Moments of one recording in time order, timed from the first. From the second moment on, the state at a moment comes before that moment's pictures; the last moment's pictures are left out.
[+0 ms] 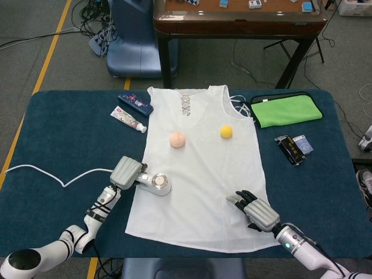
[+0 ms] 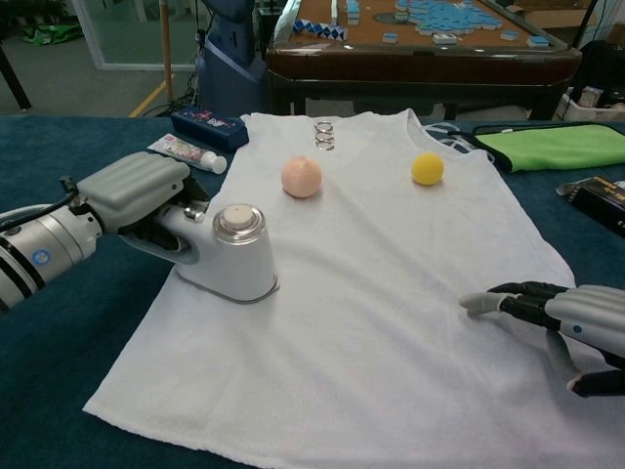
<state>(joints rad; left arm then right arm) -0.71 -1.88 -0.08 -0.78 1.53 1.20 -0.06 0.44 -1.46 -0.19 -1.29 -1.72 1.10 0.17</state>
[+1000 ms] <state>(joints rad) -0.60 -1.65 -0.13 -0.91 1.44 1.23 -0.15 0.42 -1.46 -0.17 -1.29 -1.74 1.19 0.18</state>
